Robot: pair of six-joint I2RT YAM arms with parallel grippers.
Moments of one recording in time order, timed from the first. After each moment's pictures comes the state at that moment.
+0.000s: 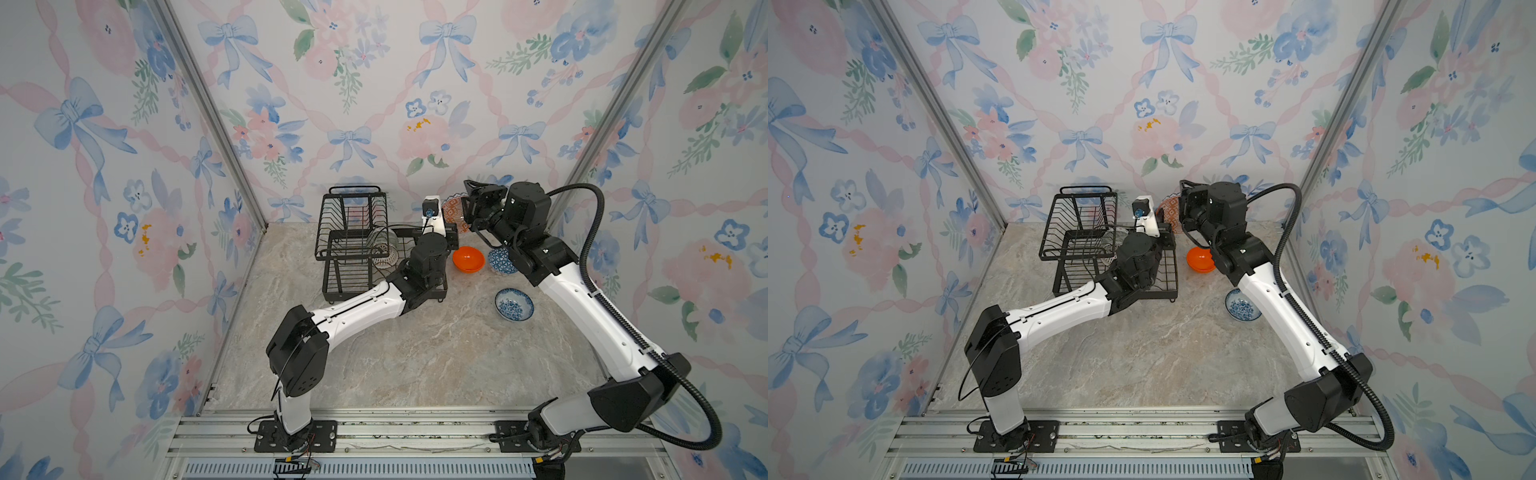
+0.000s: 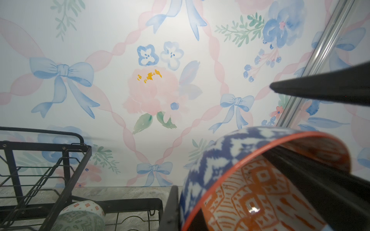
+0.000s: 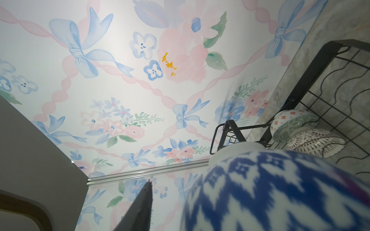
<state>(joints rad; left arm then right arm) -0.91 1.82 1.54 0.45 -0.72 -0.15 0.48 1.48 1.63 -0.24 0.13 1.65</state>
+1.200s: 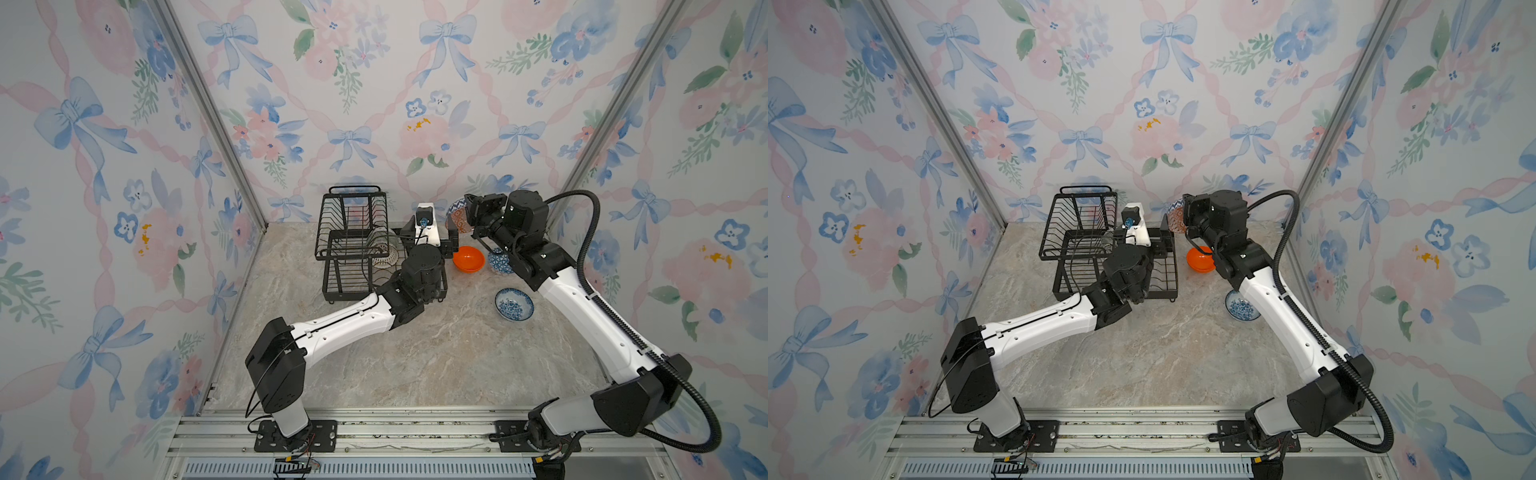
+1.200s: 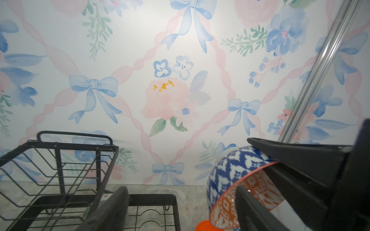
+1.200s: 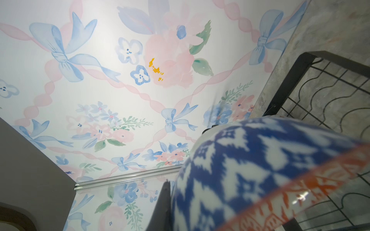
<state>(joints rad) -0.97 1.65 1.40 0.43 -0.84 -0.09 0.43 1.44 1.51 -0.20 0.11 1.61</state>
